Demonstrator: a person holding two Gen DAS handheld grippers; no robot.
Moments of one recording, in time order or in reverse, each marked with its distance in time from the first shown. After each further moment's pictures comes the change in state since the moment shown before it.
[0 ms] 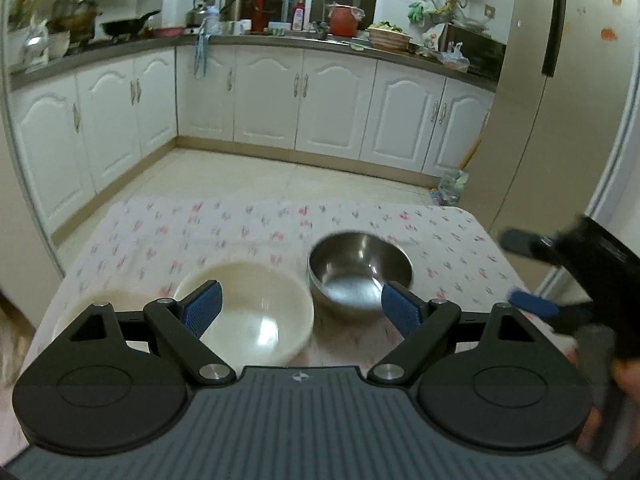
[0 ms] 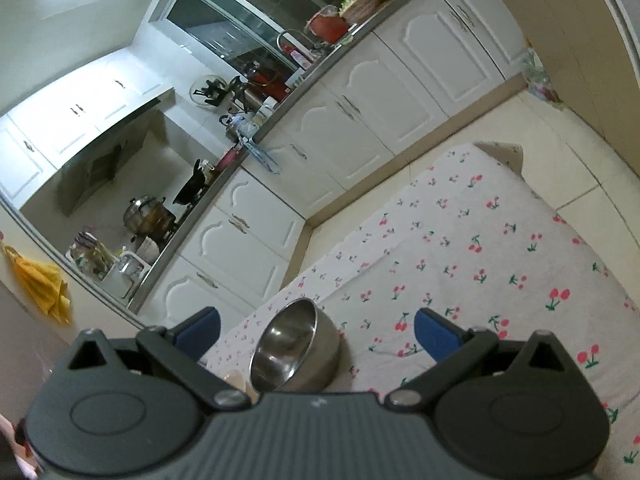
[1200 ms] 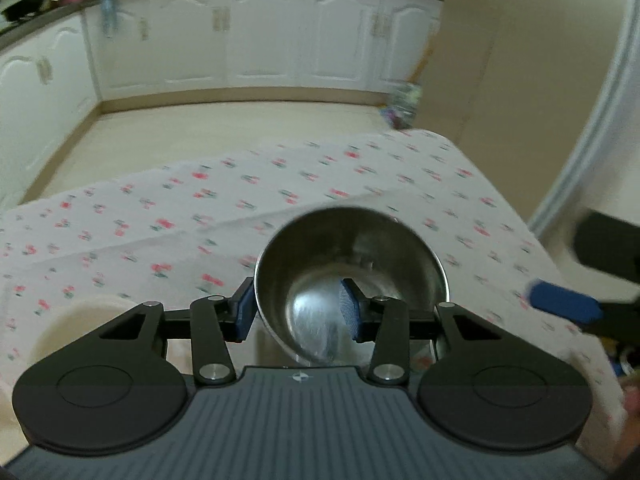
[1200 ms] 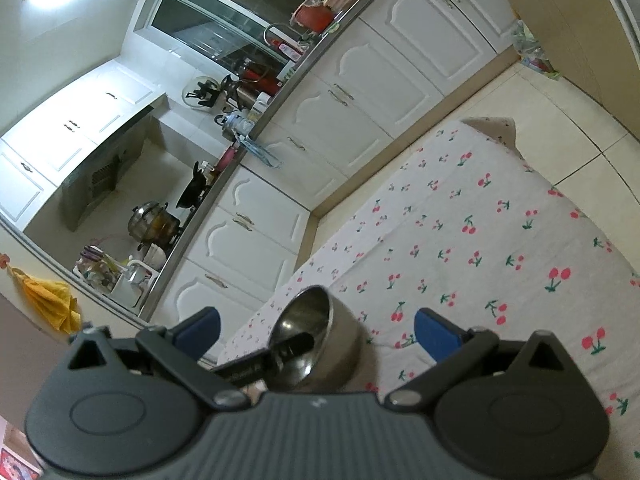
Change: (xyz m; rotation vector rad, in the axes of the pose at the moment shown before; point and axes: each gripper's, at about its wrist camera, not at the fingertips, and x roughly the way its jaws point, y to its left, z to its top) left arm 0.118 -0.052 0.000 0.171 0.230 -0.179; right arm 0.003 -0.013 0.003 0.080 0.024 0.023
